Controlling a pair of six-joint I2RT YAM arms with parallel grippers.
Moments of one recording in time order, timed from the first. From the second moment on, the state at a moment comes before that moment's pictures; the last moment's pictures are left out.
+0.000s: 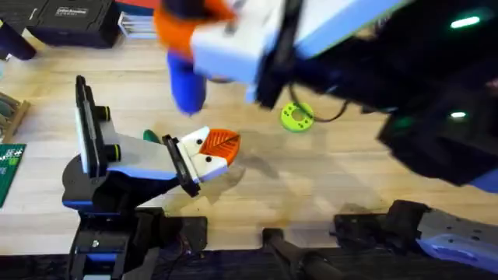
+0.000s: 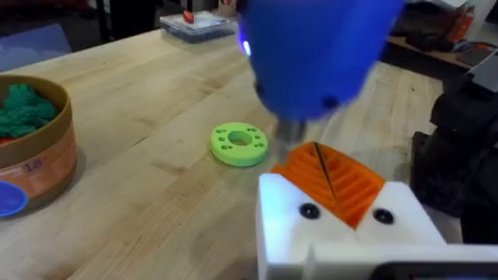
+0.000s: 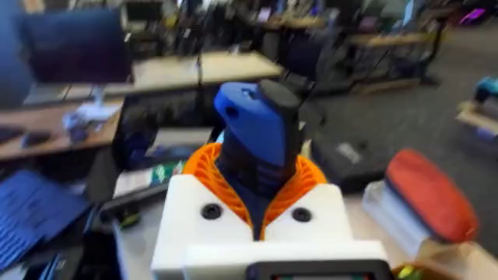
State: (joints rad) left arm 0.00 0.01 0.02 -0.12 1.08 -0.07; right arm 0.87 1.13 0.86 0.46 -0.38 0.08
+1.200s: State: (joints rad) left arm 0.00 0.01 0.02 -0.12 1.08 -0.07; right arm 0.40 1.59 0.88 -0.14 0.35 -1.02
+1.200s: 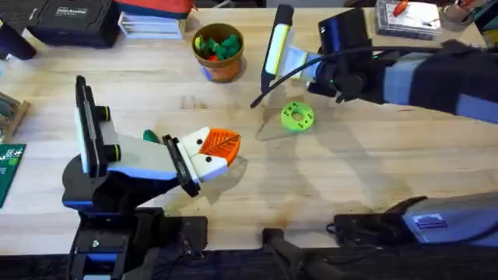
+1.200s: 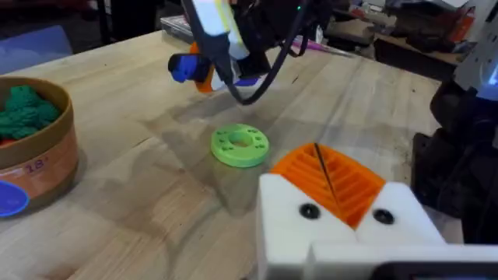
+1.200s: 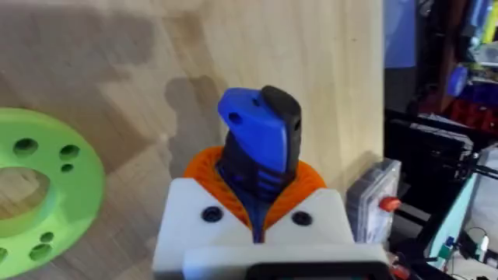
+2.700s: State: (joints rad) left arm 0.00 0.20 0.51 -0.69 0.47 -0.13; right arm 0.43 1.19 0.89 -0.22 0.38 -0.27
